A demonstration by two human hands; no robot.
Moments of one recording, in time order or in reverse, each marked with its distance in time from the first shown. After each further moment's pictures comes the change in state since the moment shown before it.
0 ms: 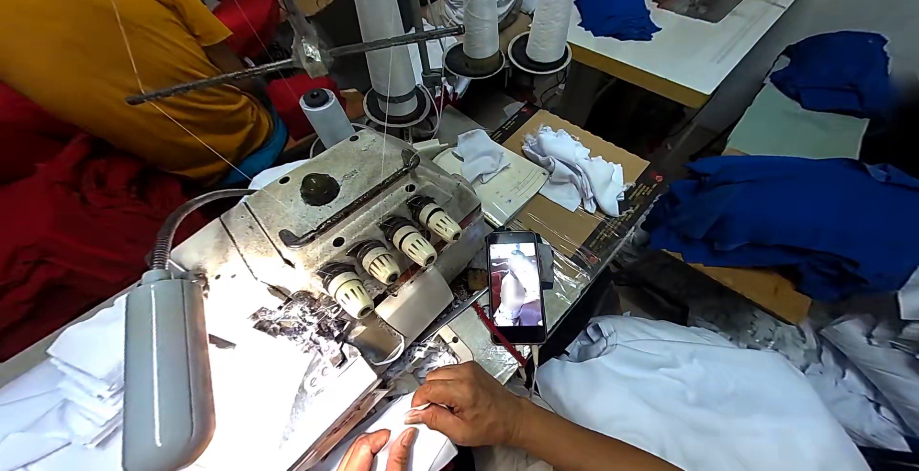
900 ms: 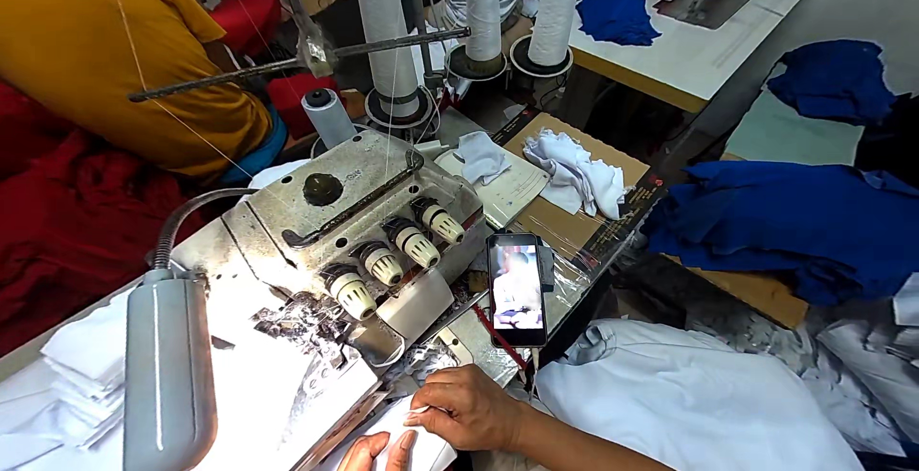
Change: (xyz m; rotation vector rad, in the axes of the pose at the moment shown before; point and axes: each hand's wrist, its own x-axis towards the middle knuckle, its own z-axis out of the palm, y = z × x) left_hand 0.000 0.000 0.001 -0.008 0.001 -0.005; right_hand 0.000 0.000 0.001 -0.045 0.002 -0.007
